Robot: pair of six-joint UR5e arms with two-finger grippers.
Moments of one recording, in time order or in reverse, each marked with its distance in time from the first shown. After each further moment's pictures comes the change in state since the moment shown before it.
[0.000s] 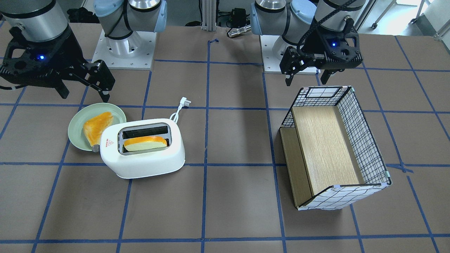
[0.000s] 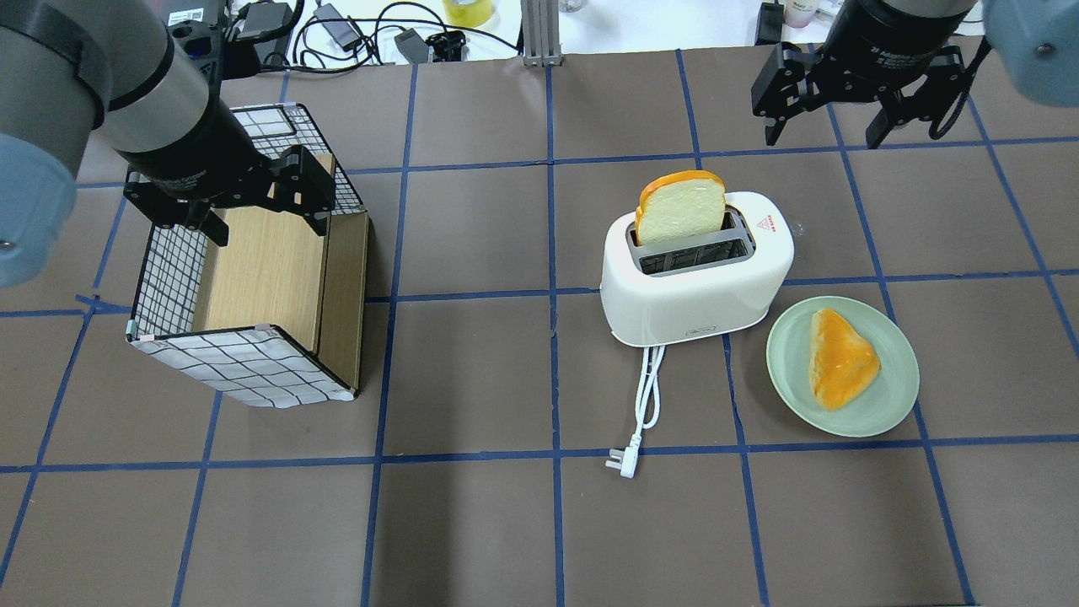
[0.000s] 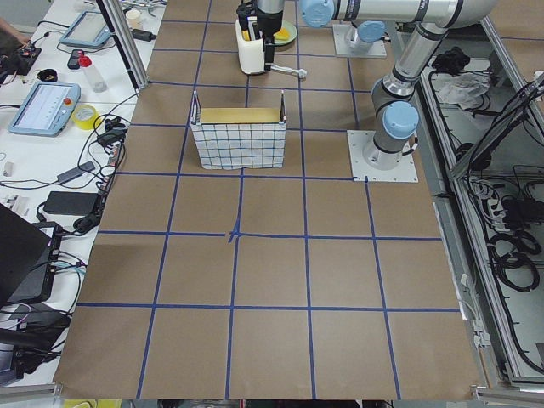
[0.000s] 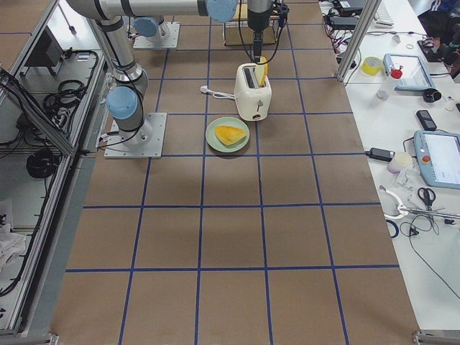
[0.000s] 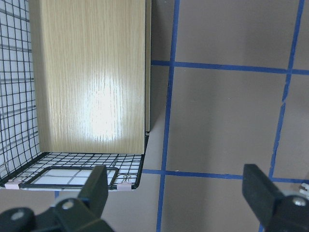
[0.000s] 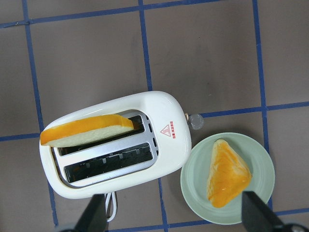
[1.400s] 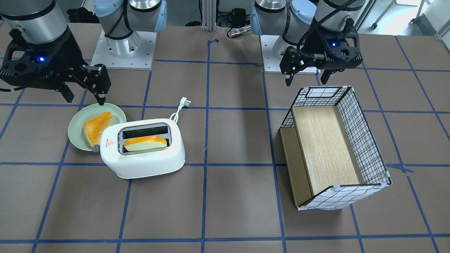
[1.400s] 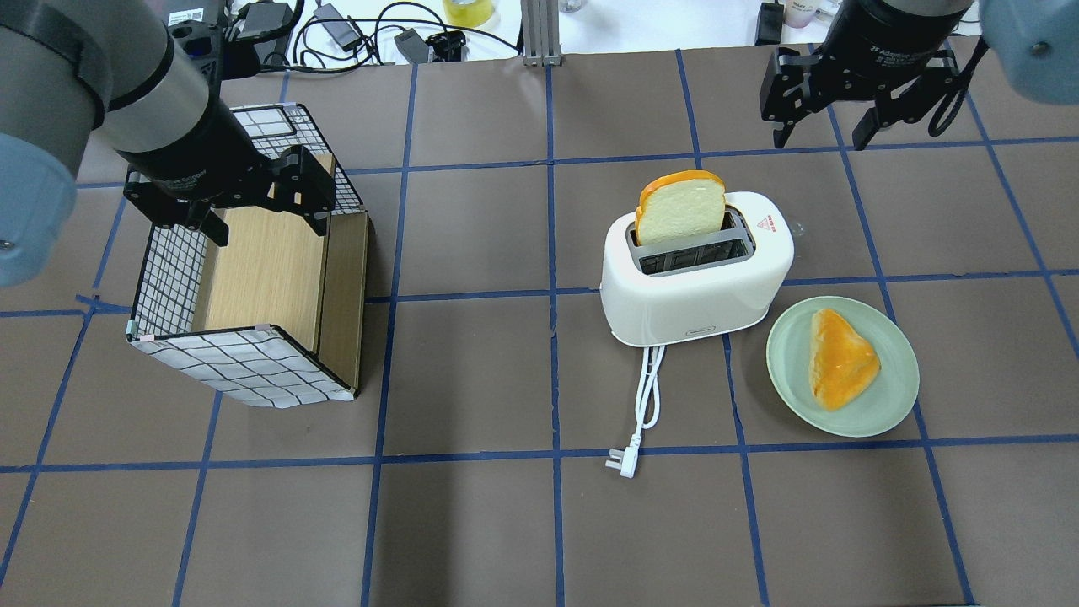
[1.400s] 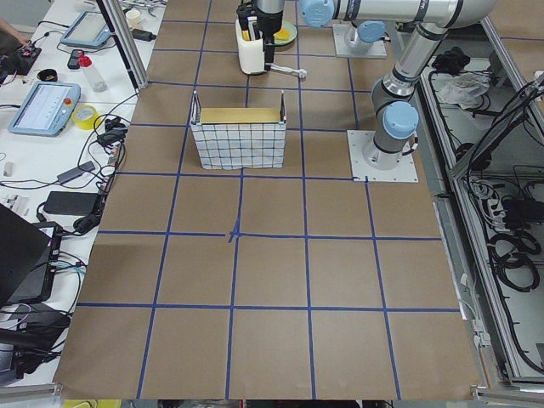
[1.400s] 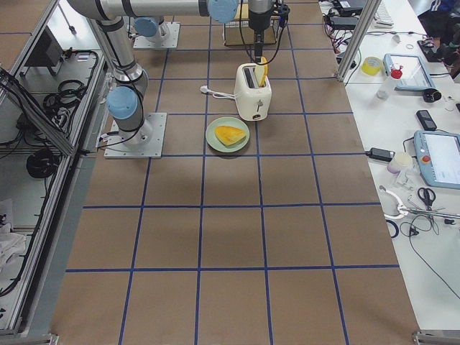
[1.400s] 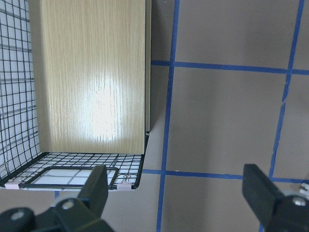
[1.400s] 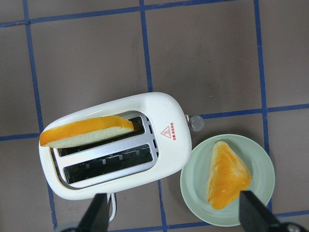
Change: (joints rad) left arm 0.000 0.000 0.000 0.000 0.000 0.000; right arm 0.000 0.007 -0.006 -0.004 -0.006 -0.015
